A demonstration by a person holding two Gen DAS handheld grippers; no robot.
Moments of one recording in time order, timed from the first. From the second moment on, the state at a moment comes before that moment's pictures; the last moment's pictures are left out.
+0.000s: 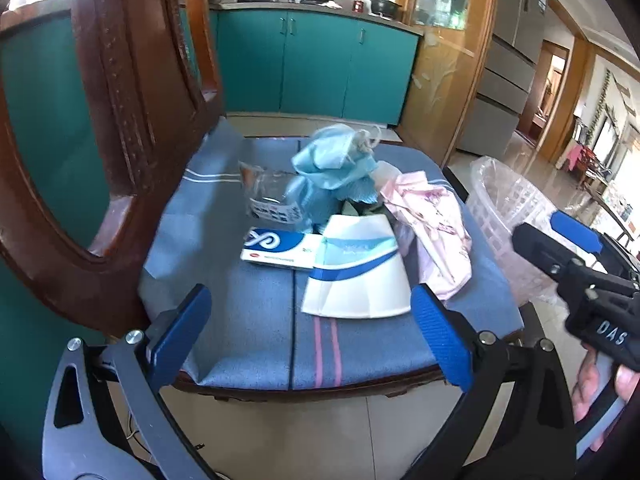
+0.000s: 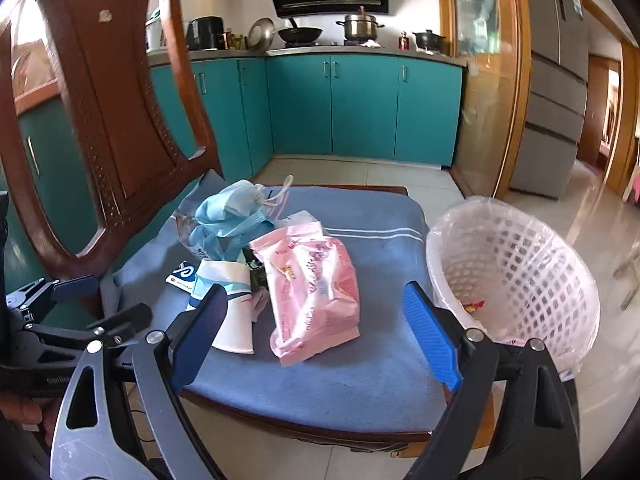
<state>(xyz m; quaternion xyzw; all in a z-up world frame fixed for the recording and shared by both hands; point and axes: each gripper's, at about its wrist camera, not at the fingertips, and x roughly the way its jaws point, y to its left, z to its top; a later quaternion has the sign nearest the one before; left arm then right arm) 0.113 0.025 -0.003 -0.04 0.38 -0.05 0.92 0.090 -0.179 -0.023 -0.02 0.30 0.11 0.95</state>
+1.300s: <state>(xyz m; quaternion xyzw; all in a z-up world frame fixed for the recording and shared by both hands) 0.113 0.017 -0.006 -0.03 0.38 -0.06 0.92 0.093 -0.181 -0.029 -0.01 0.31 0.11 0.94</state>
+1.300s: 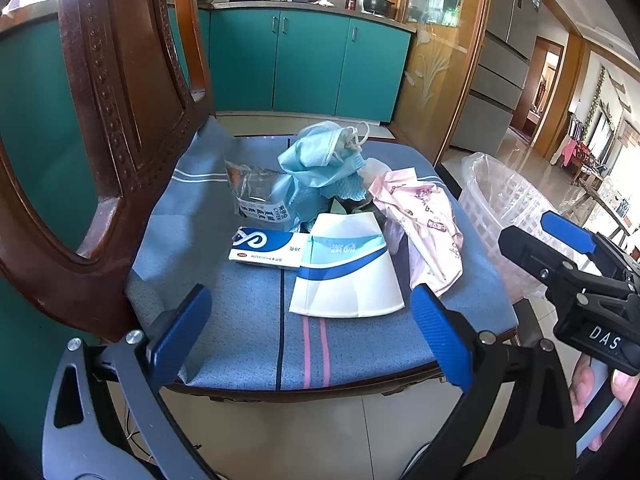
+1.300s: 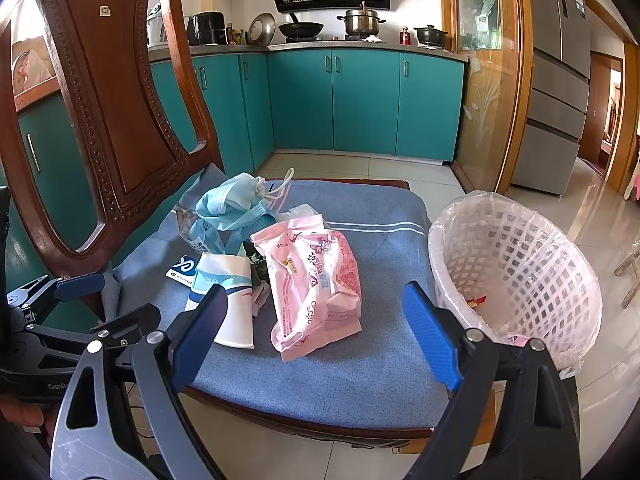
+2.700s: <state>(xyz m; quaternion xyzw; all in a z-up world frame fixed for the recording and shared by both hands) 0.108 0.078 0.042 -0.05 0.32 -0.01 0.95 0.077 -0.078 -0.091 -0.51 0.20 0.30 0.78</state>
